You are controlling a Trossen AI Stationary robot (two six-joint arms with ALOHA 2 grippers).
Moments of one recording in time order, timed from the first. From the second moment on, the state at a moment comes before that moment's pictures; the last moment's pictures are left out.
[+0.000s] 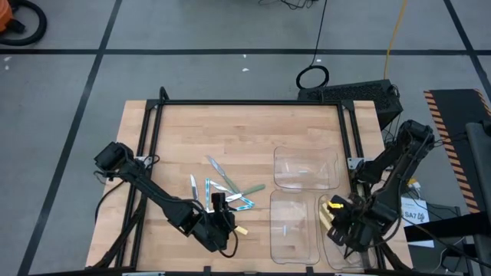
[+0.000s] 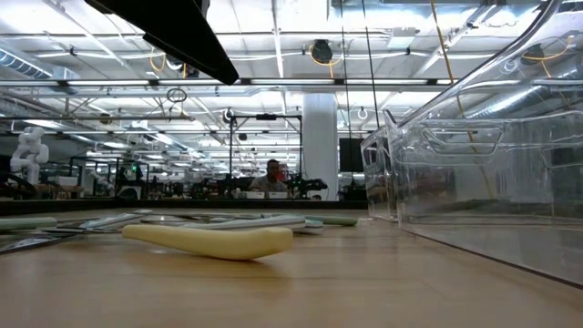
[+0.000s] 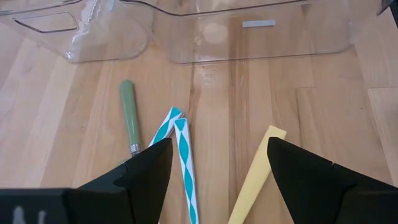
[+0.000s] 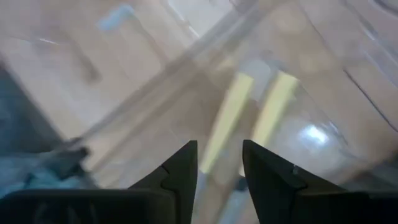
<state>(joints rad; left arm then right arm) -0.62 1.80 1.27 -0.45 -0.54 -0.42 1.01 1.32 1.01 -1.11 0.21 1.67</state>
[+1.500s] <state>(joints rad) -0.62 1.80 1.27 -0.44 -0.54 -0.41 1.26 1.84 1.47 -0.99 0.10 1.46</state>
